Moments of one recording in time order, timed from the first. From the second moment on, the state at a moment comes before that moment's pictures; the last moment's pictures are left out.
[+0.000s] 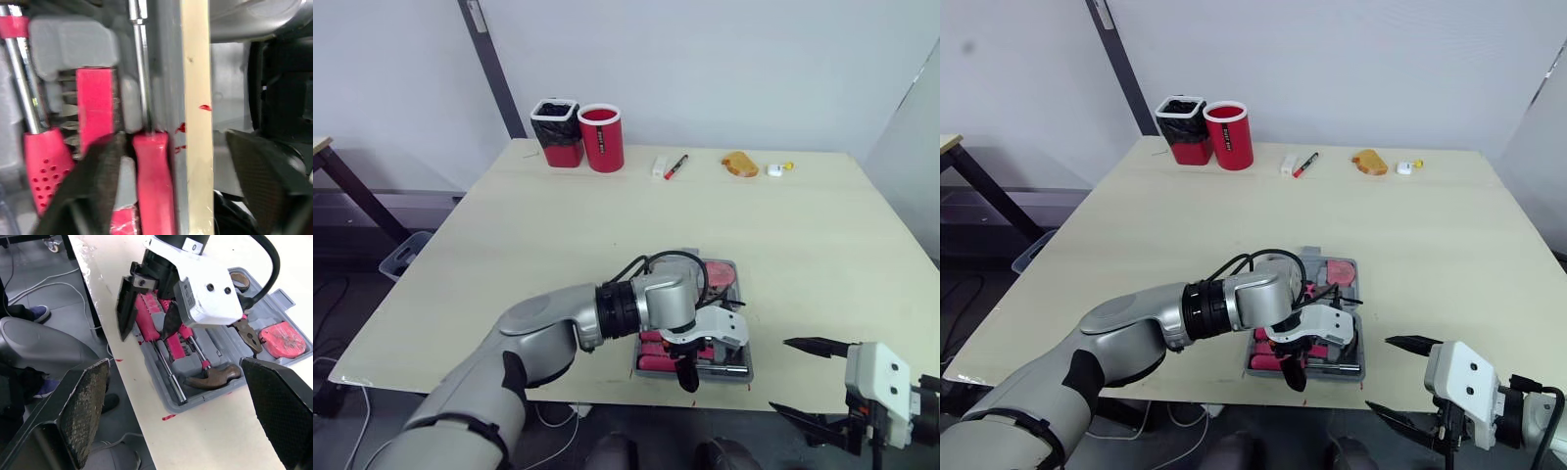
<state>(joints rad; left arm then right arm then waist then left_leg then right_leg) -1.21 0.34 -1.21 0.12 -0.18 1.16 -1.24 0.56 -0.80 -0.38 -0.85 0.46 0.33 0.94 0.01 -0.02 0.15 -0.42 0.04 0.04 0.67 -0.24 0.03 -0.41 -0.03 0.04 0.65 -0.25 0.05</state>
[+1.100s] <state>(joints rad) -0.50 0.44 -0.51 0.22 -0.22 0.15 -1.26 0.47 -0.77 -0.37 -0.72 0.52 0.35 0.93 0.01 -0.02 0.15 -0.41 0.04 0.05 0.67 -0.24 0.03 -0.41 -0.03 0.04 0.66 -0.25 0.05</state>
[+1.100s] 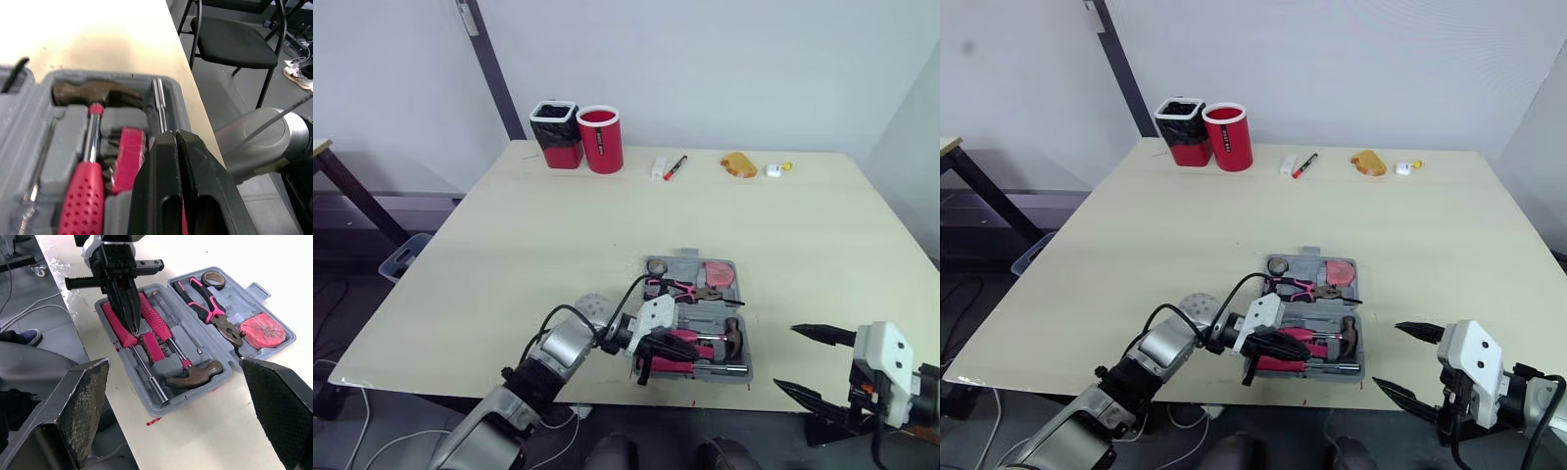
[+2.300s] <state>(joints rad) -0.36 0.45 -0.36 0.25 -0.18 0.03 -1.26 0.39 -0.70 -0.31 -0.65 0.46 0.30 0.90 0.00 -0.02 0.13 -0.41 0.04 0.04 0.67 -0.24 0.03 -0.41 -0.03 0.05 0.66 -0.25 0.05</state>
